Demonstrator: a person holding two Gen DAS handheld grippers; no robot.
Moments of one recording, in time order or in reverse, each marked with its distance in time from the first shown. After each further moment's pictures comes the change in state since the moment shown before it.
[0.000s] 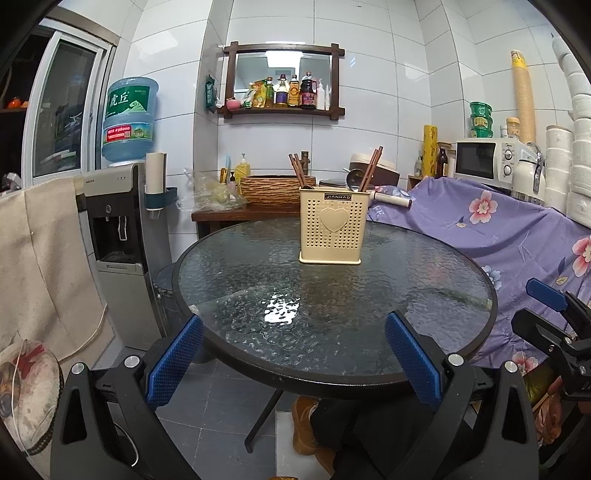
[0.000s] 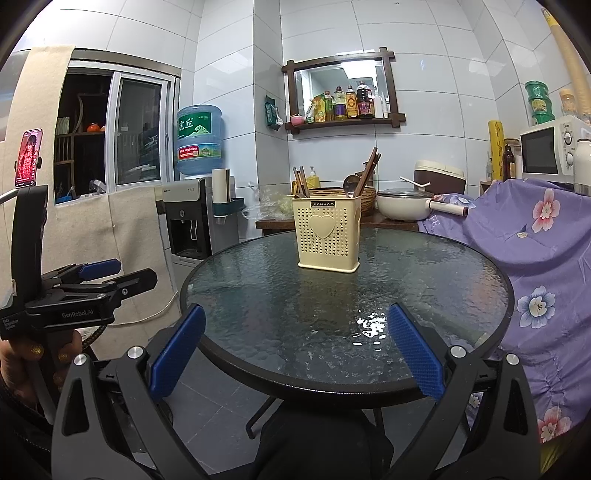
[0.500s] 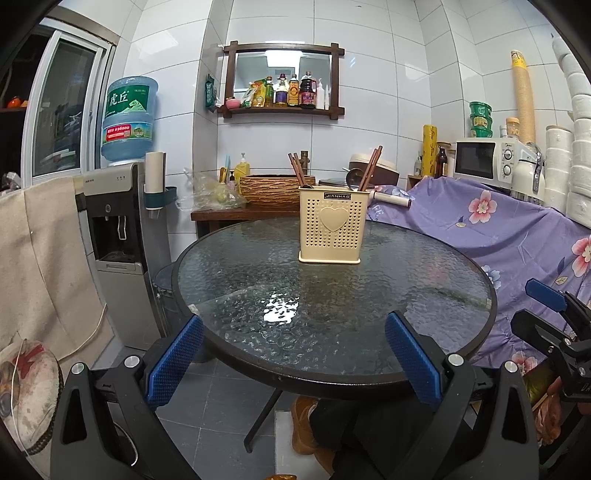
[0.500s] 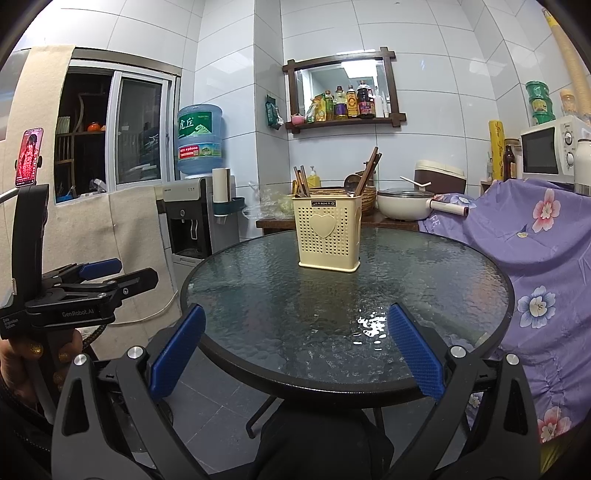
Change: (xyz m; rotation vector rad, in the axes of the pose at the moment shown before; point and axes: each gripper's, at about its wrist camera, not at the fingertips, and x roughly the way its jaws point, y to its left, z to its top) left arm 0.000 0.000 0.000 -0.001 0.000 -0.001; right arm 0.000 -0.002 0.000 -0.002 0.002 0.002
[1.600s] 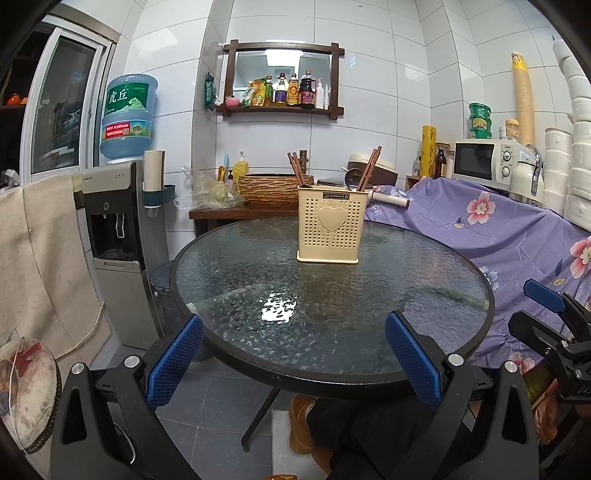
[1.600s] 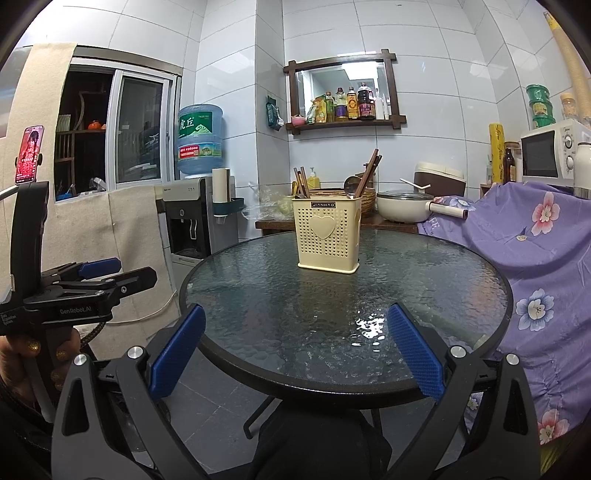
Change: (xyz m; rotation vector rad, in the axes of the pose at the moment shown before) left arm 0.000 -0.001 -0.002 -0.004 0.004 -0.008; right arm -0.001 0.001 -0.001 -0.015 -0.005 -0.005
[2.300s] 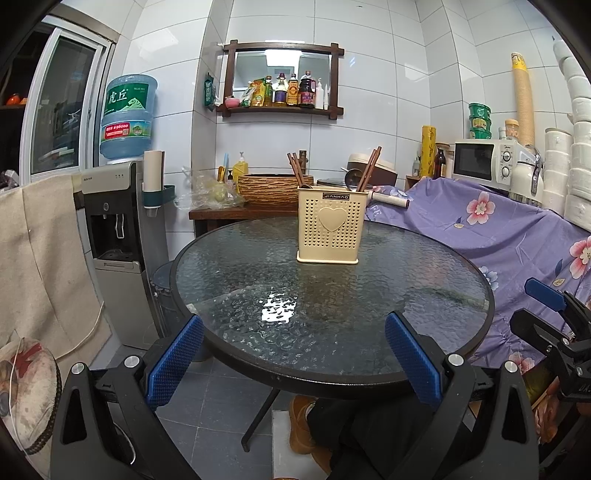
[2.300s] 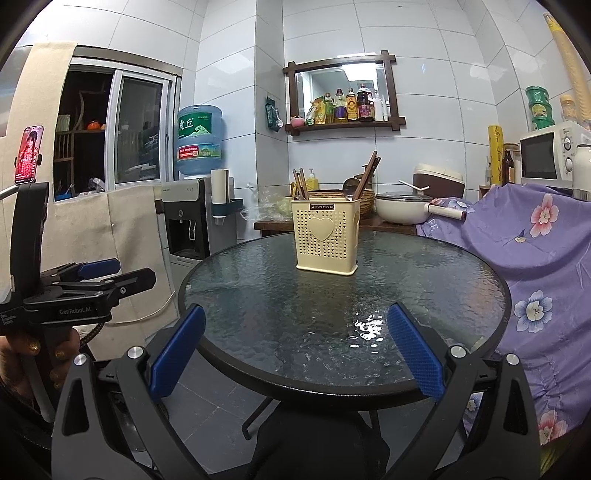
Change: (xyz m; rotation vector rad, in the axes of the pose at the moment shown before) left arm 0.000 0.000 0.001 -0.001 0.001 -0.002; right arm -0.003 -0.004 0.002 0.002 -0.003 -0.002
